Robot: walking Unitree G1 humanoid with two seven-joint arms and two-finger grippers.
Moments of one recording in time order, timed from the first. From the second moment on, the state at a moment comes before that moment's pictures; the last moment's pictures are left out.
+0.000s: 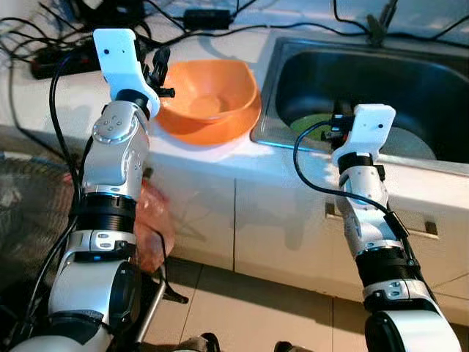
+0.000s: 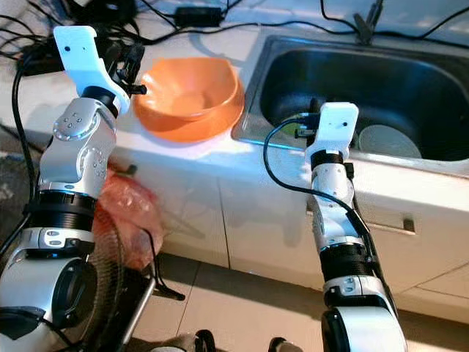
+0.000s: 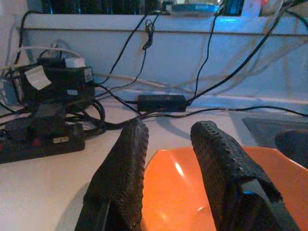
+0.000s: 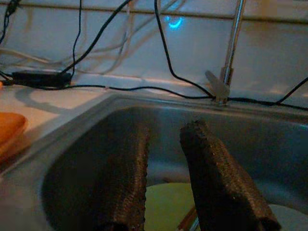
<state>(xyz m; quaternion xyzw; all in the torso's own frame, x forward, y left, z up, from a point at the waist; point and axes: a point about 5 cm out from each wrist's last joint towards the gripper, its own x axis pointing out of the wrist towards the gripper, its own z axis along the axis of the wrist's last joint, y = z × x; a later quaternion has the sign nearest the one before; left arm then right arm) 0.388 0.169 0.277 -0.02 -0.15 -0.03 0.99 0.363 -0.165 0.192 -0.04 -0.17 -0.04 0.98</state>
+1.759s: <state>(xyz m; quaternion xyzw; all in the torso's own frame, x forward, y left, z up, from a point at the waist) 0.381 0.170 0.285 -0.02 -0.17 -0.04 0.99 0.364 -0.164 0.194 -0.04 -0.18 -0.04 0.98</state>
